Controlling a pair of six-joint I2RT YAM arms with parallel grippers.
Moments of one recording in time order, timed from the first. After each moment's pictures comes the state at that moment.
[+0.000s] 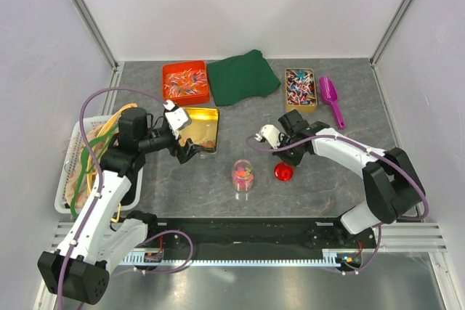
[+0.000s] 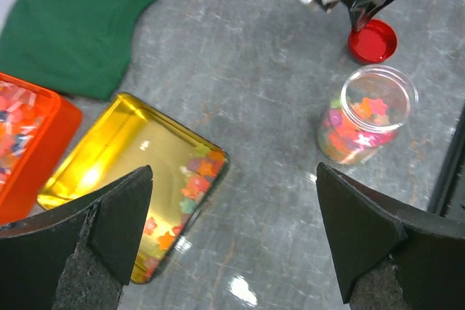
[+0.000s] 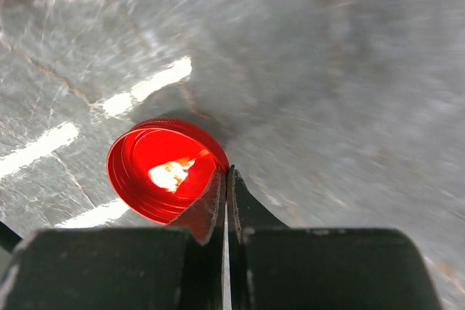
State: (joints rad) left arm -0.22 0.87 0.82 -0.43 0.72 0.47; right arm 0.54 1.54 0.91 -0.63 -0.18 -0.53
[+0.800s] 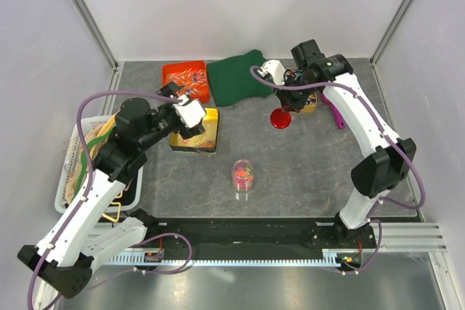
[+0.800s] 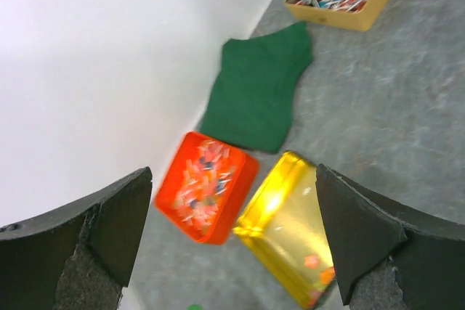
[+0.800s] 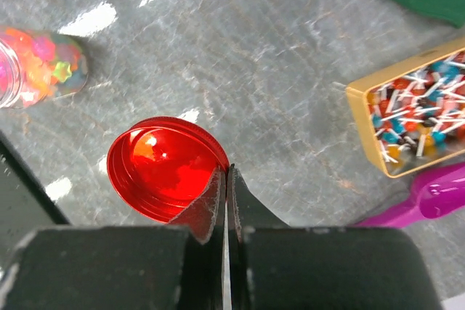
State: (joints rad) left arm -0.50 0.90 1.07 -0.34 0.21 0.71; right arm 0.38 1.72 1.83 -1.18 -0.35 -0.64
